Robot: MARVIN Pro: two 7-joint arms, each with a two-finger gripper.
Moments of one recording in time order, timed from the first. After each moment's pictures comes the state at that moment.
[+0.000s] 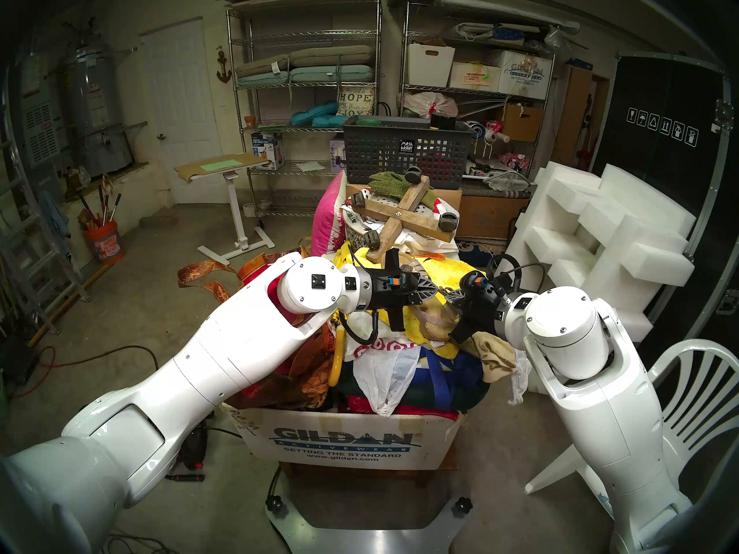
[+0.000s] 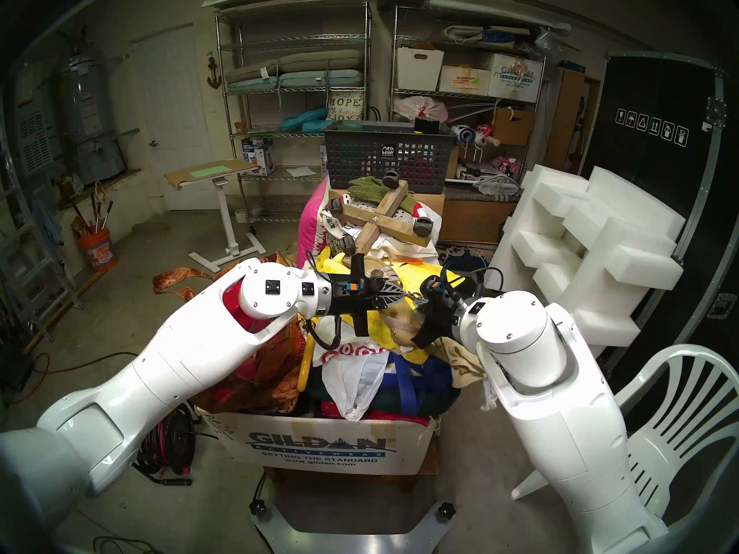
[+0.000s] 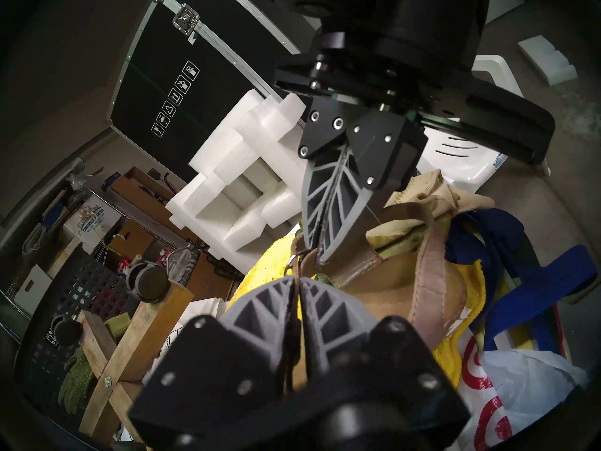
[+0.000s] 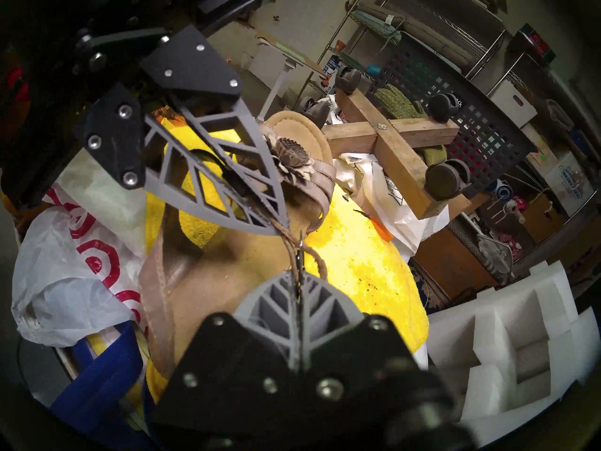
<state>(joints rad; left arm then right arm) 0.91 -1.14 -0.81 -1.56 0.10 -0.01 -0.69 -1.48 -1.07 1.39 -2.13 -0.30 0.78 0.60</state>
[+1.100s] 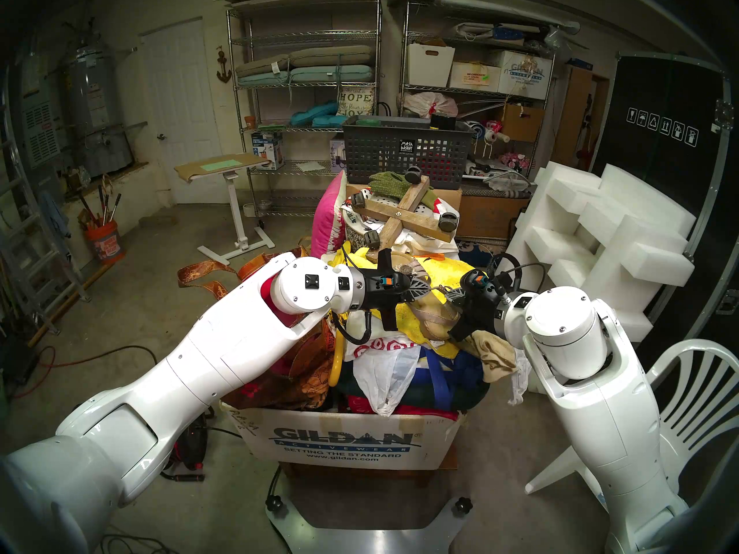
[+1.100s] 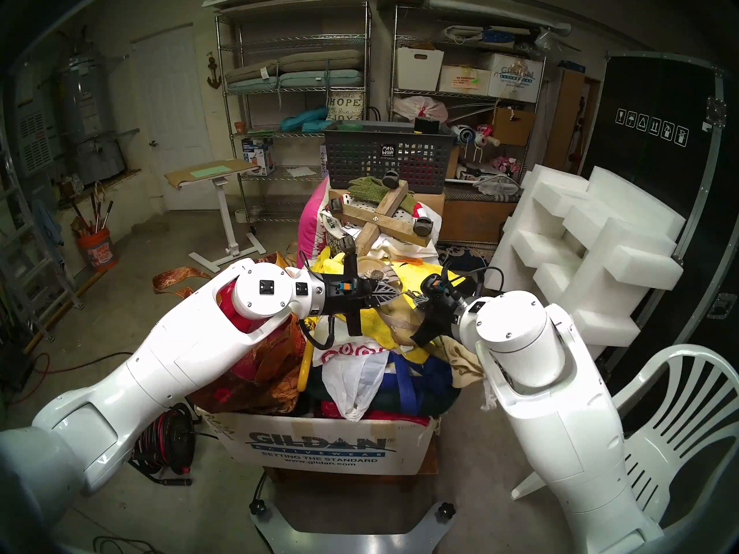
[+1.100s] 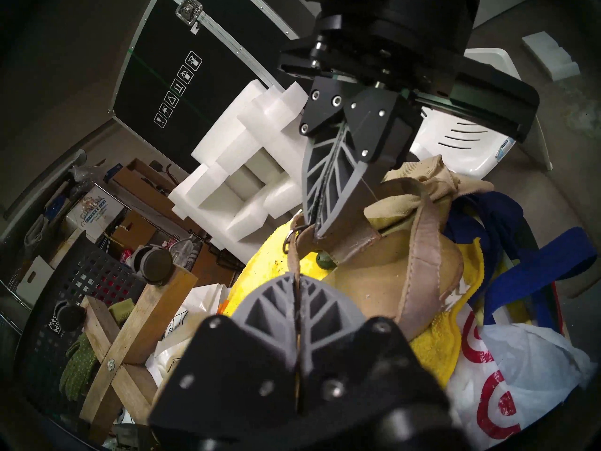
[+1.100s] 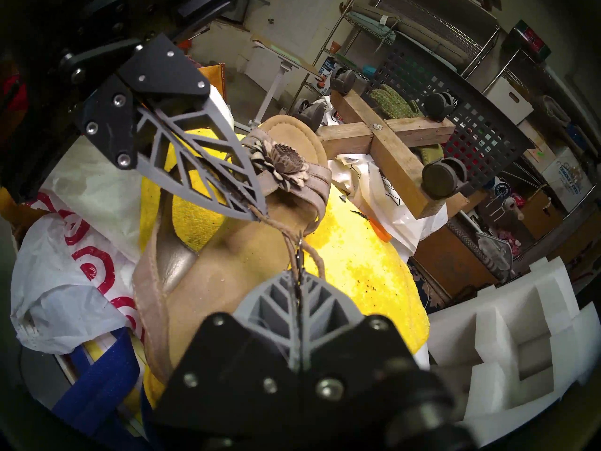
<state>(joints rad) 0.92 -1.10 -0.81 -1.57 0.09 0.00 -0.68 -1.48 -1.09 1.40 -2.12 -0.30 0.77 0.60</state>
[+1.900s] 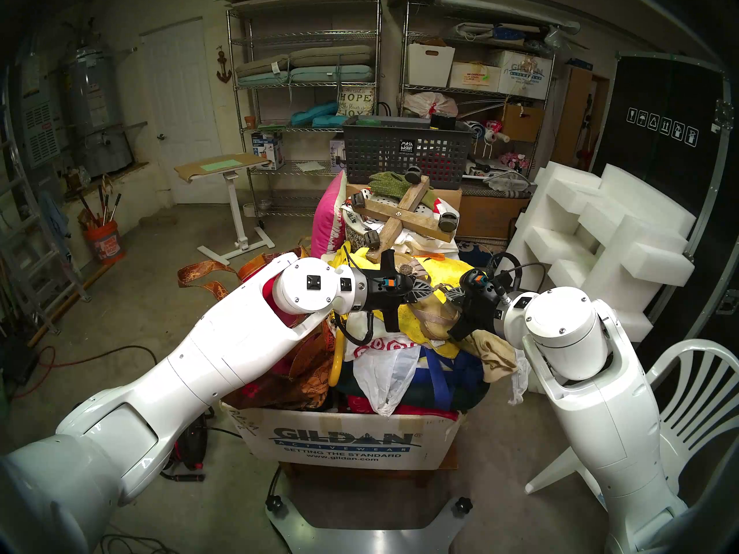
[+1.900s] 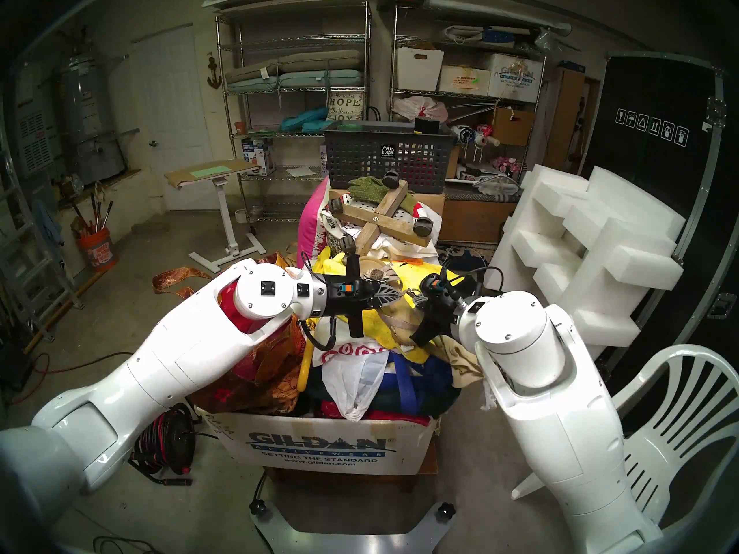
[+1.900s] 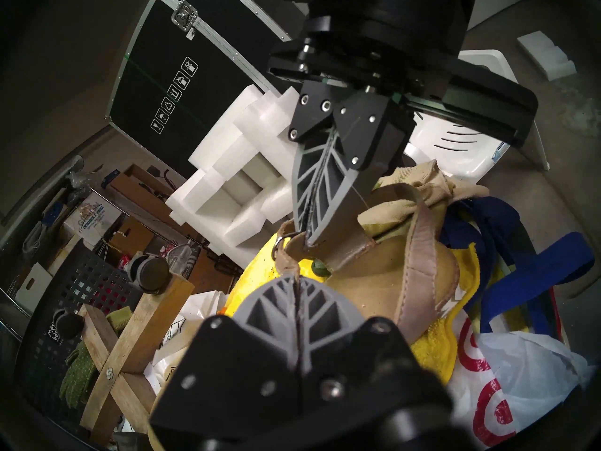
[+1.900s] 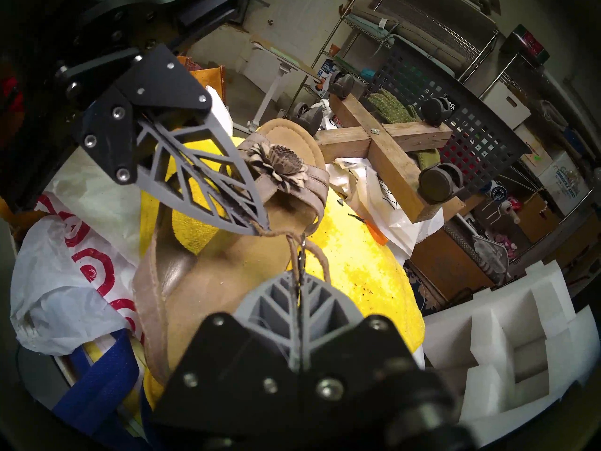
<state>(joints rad) 0.91 -1.11 -0.80 -1.57 0.09 -0.01 -0.68 -1.49 -1.09 1.40 -2.13 -0.32 0.77 0.59</state>
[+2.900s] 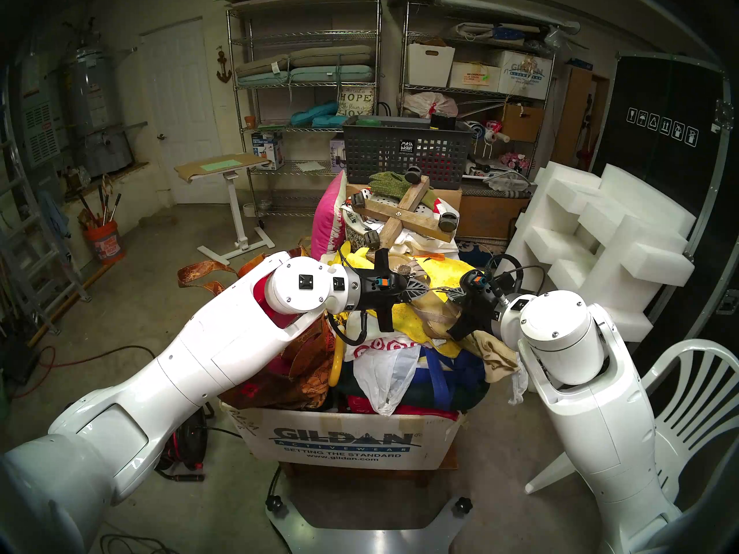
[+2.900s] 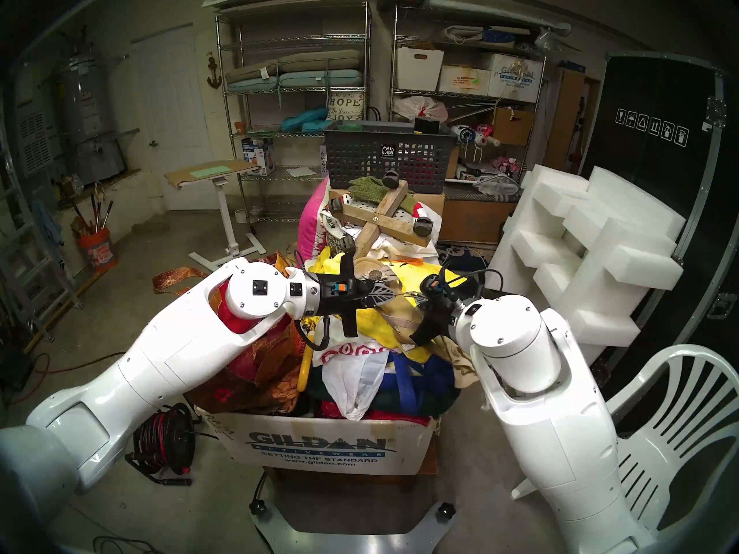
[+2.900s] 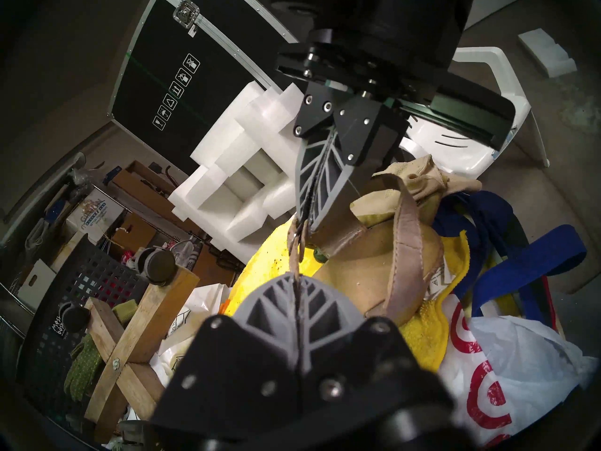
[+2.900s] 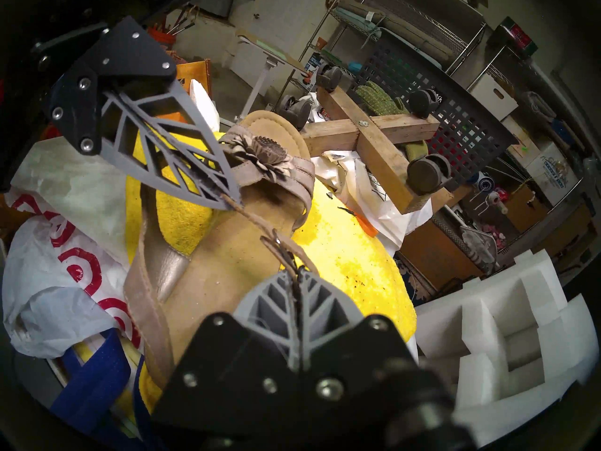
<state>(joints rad) 0.92 -1.06 -0.81 -1.62 0.07 0.01 -0.67 -1.50 -1.13 1.40 -2.14 -0.36 0.79 0.57</state>
